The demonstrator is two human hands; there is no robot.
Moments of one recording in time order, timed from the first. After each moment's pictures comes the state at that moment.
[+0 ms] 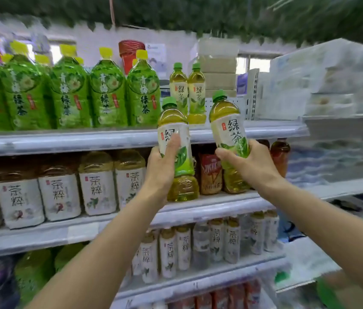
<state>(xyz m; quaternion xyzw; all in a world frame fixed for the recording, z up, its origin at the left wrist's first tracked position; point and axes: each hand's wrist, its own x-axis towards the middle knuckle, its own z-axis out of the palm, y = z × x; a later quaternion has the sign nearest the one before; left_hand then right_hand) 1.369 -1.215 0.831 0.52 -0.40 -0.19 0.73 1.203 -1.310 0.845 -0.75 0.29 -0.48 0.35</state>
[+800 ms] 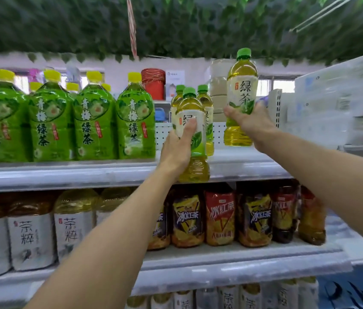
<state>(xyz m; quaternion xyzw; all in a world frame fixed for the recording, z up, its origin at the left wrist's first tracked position) 1.411 -1.368 0.918 0.61 -0.47 0.03 0.64 1.289 -1.502 0.974 -0.71 0.22 -0.54 0.39</state>
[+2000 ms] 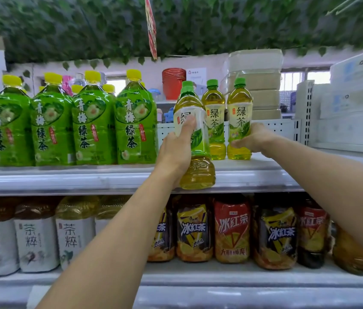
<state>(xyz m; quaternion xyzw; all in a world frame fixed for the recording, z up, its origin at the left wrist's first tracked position) 1.416 -1.384 0.923 0.65 -0.39 0.02 0.65 1.327 -1.581 0.959 -0.84 0.28 -0.34 0.31</state>
